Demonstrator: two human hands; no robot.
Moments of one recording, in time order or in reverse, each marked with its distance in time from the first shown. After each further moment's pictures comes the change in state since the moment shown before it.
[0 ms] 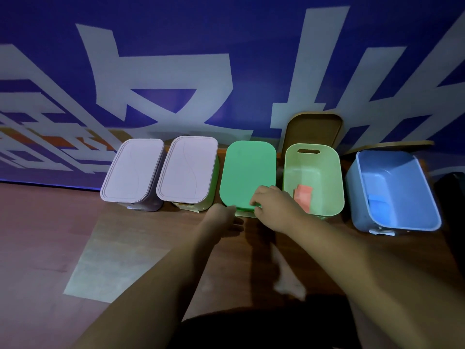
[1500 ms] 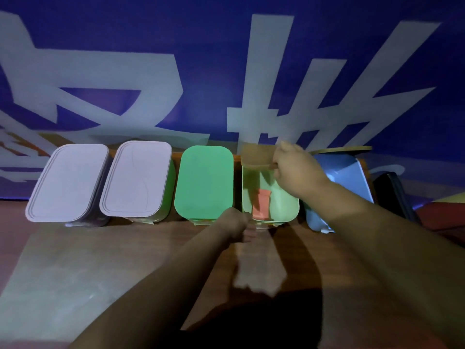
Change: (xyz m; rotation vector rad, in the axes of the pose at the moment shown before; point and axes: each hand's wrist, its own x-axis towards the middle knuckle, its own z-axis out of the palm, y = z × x) left_hand 0.004 0.018 0.121 0.087 -0.310 0.014; right_hand -0.016 0.105 -0.124 -0.317 0.253 0.207
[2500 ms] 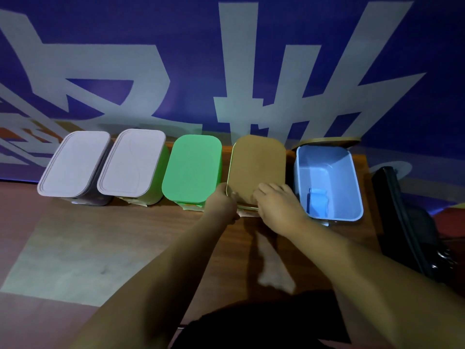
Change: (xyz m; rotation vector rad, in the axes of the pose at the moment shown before) left_hand -0.016 0.003 0.055 0.289 0.457 0.284; right_hand -0.099 0.023 0.067 0.055 -0.129 -0.259
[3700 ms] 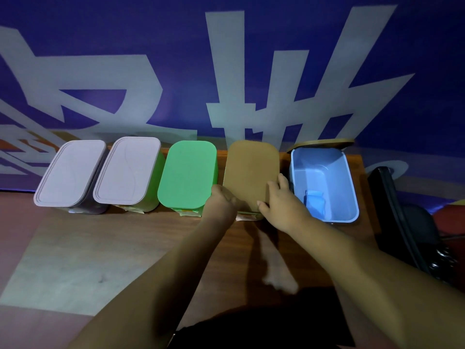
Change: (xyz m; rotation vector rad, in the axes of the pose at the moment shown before) left_hand -0.010 0.013 0.003 0.165 0.087 0.110; right_hand 0.006 0.027 0.014 0.311 -0.017 0.389
